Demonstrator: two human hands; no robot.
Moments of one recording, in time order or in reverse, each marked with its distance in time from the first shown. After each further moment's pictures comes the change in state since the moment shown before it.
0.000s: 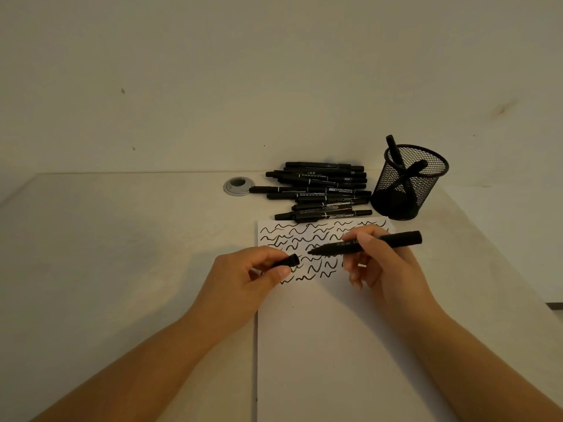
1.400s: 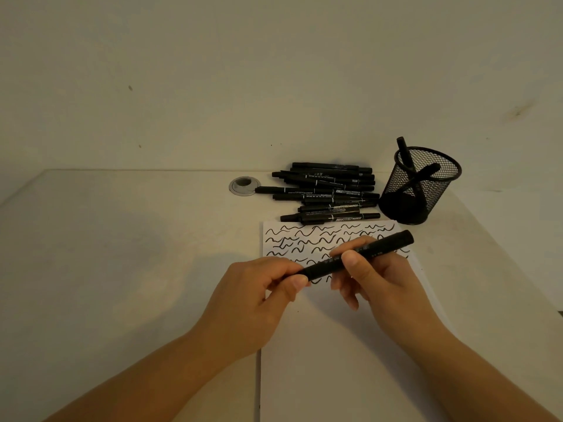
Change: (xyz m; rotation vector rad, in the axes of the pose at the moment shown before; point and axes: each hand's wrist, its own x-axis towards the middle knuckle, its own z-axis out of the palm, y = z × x) left_hand -0.013 0.022 0.001 0.124 -0.037 0.199; right_hand -0.011 -0.003 0.016 -0.232 -0.118 -0.071
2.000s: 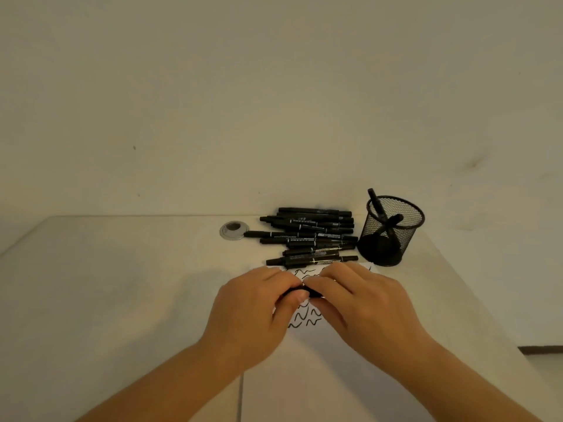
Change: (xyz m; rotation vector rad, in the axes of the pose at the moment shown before) left_hand 0.036 0.031 -0.005 0.413 0.074 0.165; right_hand 0.016 -0.035 -0.023 -1.393 -0.045 -0.797
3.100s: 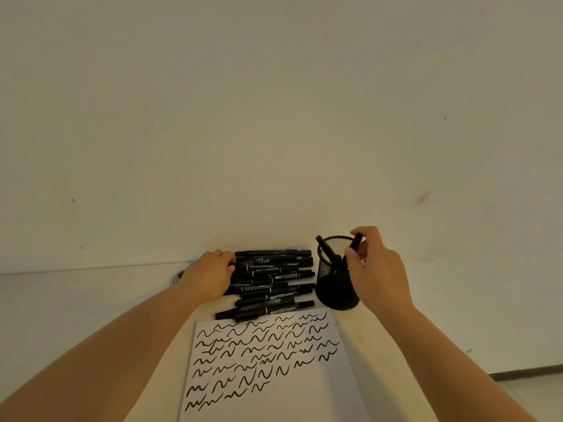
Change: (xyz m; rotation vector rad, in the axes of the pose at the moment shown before) left_hand 0.138 -0.125 0.071 0.318 -0.353 -0.280; right_hand 0.011 0.137 0.020 0.315 0.158 0.826
